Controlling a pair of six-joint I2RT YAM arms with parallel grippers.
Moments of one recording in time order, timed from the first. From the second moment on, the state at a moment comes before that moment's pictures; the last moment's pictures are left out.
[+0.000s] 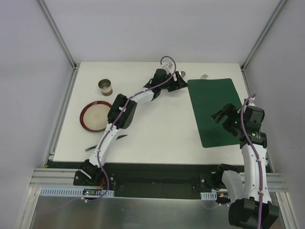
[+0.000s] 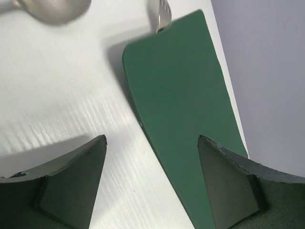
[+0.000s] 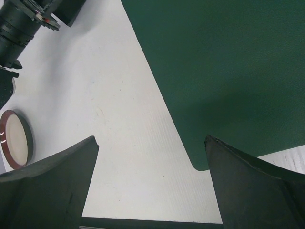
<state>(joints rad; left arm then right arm) -0.59 2.65 2.09 0.25 0.44 -0.86 -0.19 0.78 0.73 -0.66 -0.31 0.47</state>
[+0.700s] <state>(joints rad) -0.60 2.80 2.31 0.25 0.39 -0.95 -0.19 0.75 0.73 -0.68 -0.31 0.47</state>
